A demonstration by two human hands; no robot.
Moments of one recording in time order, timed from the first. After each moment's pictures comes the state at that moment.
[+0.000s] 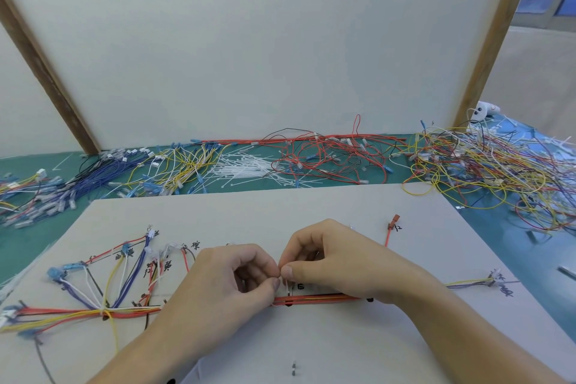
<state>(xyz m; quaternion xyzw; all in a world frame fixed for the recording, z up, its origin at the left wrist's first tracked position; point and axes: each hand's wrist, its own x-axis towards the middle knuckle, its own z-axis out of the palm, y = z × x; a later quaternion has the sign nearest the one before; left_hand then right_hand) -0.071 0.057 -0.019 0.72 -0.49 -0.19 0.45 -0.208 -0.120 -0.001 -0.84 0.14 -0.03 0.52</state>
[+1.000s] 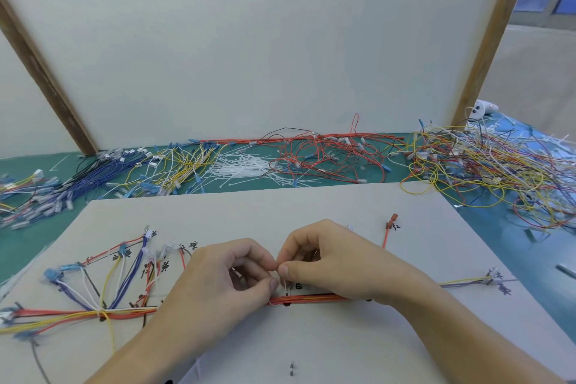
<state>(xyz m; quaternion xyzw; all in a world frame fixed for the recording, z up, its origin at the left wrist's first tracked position) -0.073 0.058 -0.015 0.73 -0.46 -0.21 0.46 -0.207 -0.116 -0.001 -0.85 0.15 -0.03 0.50</state>
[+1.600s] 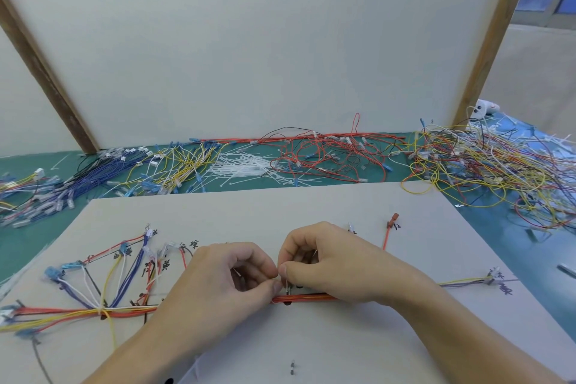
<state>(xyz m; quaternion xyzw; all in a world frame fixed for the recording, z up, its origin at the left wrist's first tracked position) -0.073 0.057 -0.012 0.73 -0.47 -0.21 0.45 -0.206 -0.112 0.002 -0.87 0.15 -0.03 0.46</state>
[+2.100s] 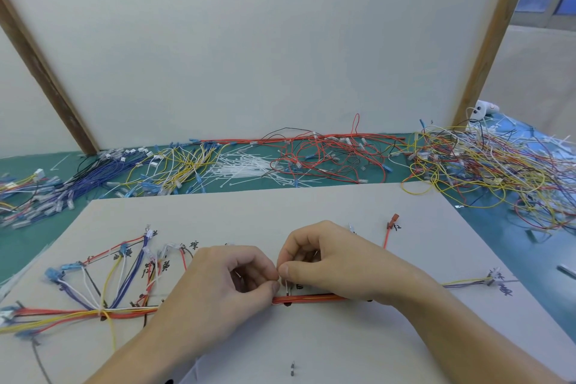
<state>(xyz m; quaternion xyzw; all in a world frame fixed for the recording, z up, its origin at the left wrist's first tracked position) -0.075 0.059 -0.010 0.73 -0.49 -0.19 0.44 -0.207 -0.113 0.002 -0.85 0.15 -0.03 0.50</state>
